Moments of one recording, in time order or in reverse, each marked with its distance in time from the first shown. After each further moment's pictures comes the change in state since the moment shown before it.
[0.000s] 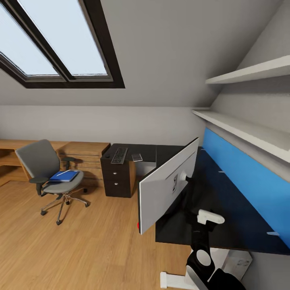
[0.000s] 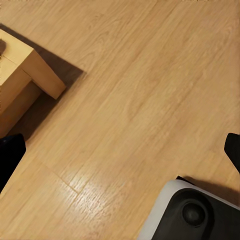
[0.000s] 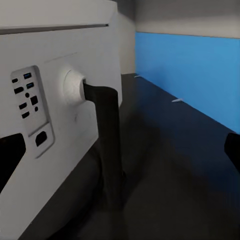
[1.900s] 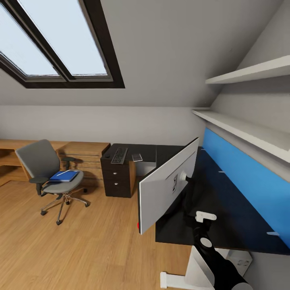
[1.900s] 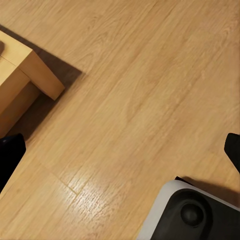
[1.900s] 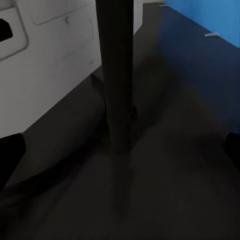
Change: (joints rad) left arm 0.000 -0.003 0.000 0.000 -0.004 -0.004 0.000; right arm -0.166 0.120 -0.306 0.587 -0.009 -0.035 0.516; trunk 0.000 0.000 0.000
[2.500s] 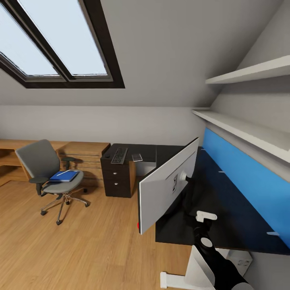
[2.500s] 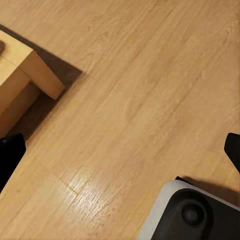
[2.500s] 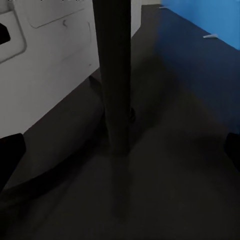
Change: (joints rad) left arm 0.000 0.001 0.000 0.000 0.001 0.002 0.000; right arm 0.000 -0.001 -0.006 -0.001 0.002 -0.005 0.001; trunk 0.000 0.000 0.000
